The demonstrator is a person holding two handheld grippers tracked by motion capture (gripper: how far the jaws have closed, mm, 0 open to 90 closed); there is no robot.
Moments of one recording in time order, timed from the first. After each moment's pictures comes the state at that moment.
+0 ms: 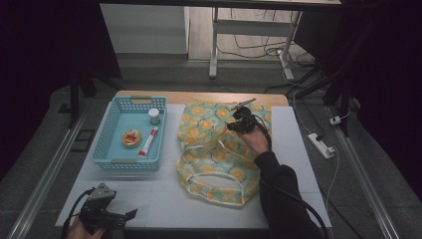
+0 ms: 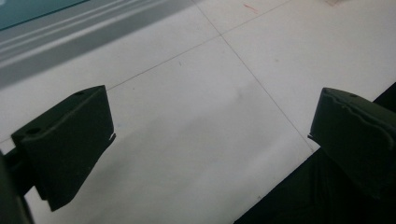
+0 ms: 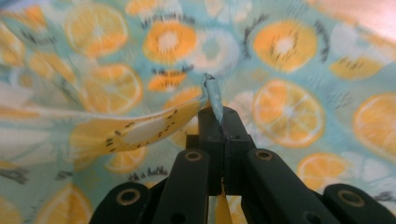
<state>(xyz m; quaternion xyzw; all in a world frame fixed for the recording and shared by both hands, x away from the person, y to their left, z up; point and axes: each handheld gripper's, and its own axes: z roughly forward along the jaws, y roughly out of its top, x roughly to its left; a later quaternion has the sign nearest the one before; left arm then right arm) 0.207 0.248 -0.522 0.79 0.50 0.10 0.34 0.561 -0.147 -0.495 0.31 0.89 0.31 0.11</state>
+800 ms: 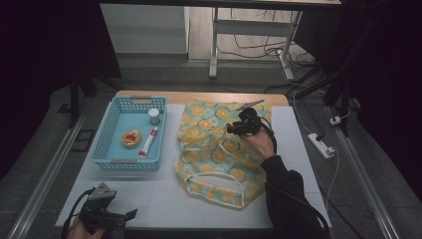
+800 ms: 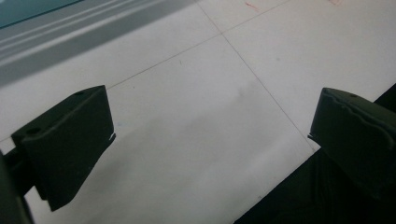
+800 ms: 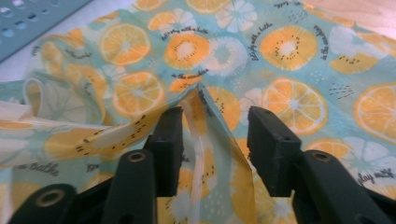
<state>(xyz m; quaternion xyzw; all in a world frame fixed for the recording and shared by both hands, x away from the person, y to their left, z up) 0.208 0.247 -0.522 0.79 0.50 0.10 0.33 0.545 -0.163 -0.475 0.32 0.87 0.36 0.09</state>
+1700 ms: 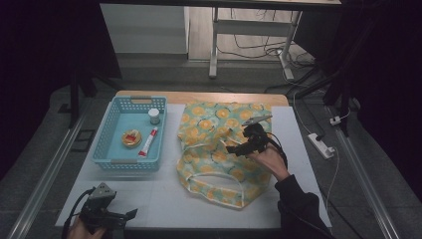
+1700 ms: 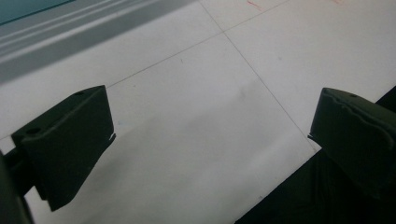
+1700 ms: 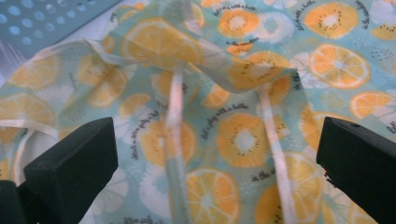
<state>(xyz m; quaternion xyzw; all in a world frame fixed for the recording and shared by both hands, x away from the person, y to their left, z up) 0.209 0.247 -0.523 0.79 0.51 0.09 0.33 0.477 -0.179 -0.472 0.29 0.87 0.38 0.07</state>
